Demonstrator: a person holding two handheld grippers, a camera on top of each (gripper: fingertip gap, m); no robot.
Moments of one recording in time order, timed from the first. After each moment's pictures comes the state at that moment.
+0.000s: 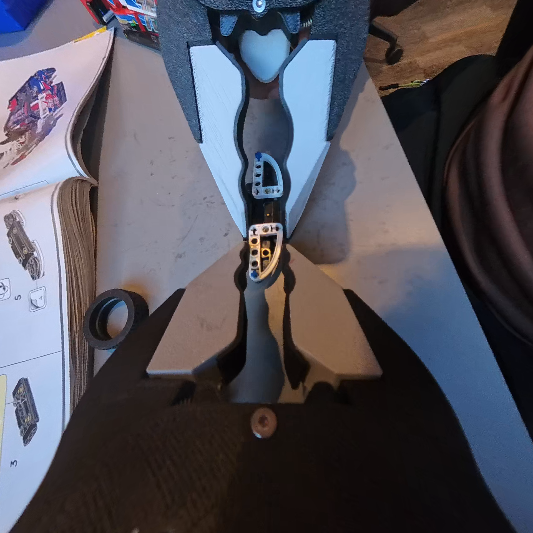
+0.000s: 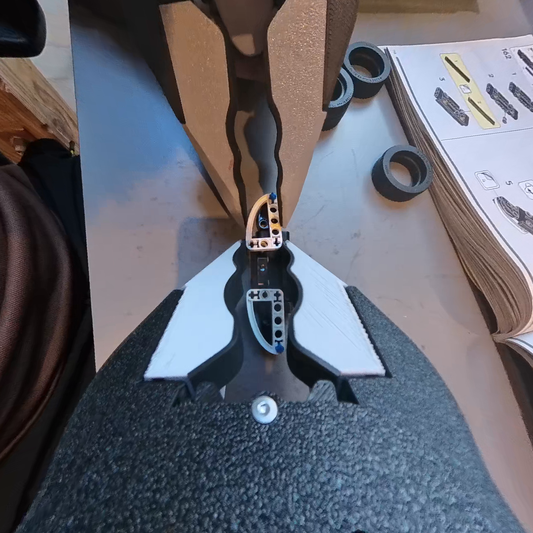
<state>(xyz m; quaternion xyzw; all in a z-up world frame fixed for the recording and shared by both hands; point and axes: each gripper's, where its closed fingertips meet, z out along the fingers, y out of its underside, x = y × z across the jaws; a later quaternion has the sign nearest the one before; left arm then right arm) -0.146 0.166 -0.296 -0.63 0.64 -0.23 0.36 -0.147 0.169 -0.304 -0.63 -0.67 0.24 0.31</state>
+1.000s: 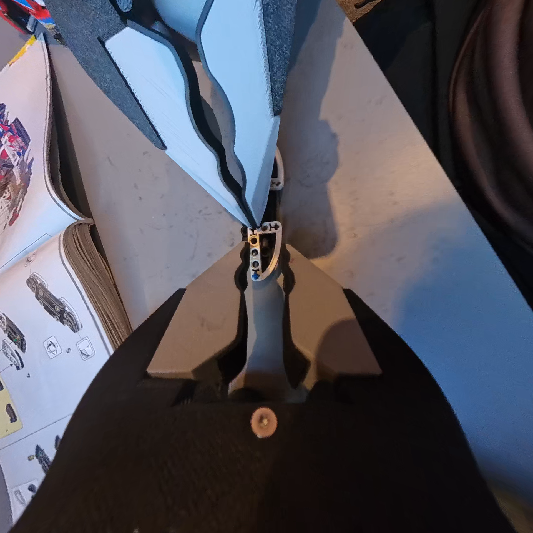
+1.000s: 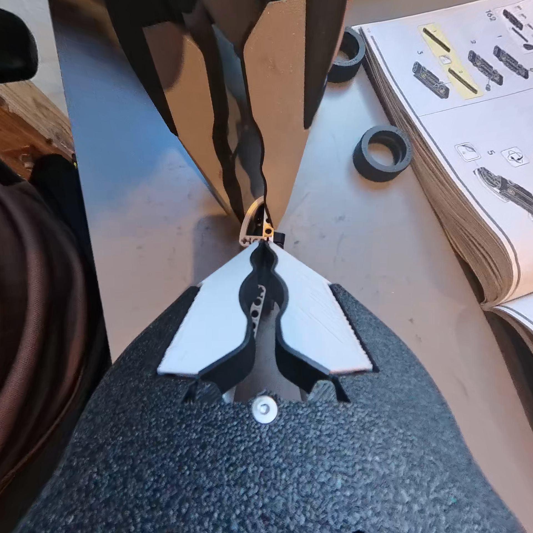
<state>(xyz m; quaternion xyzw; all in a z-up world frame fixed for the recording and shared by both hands) -0.142 0.172 -0.298 -0.57 0.75 -0.16 0.30 -0.136 0.177 -0.294 -0.67 -0.65 0.23 0.28</state>
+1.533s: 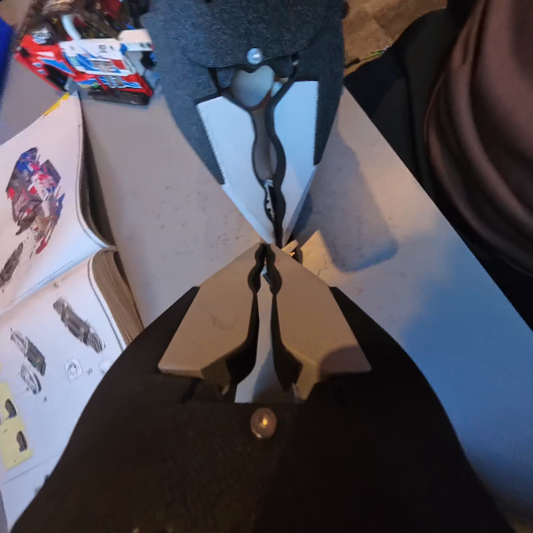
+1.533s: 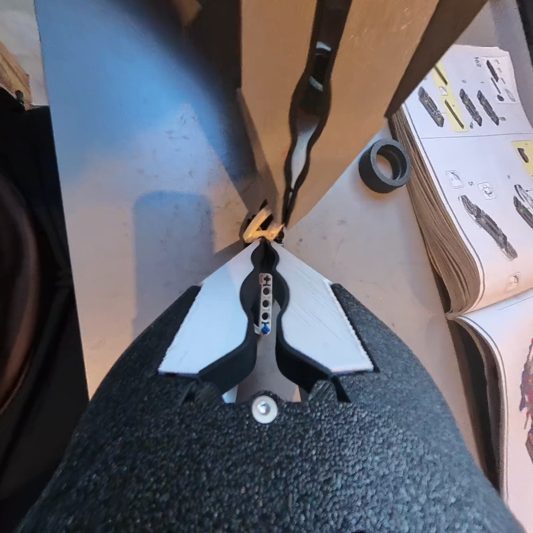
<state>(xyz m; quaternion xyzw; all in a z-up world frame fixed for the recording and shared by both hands) -0.130 0.175 -0.275 -0.54 0.74 -0.21 0.33 -0.135 0.173 -0.303 -0.62 -0.70 0.16 0.33</state>
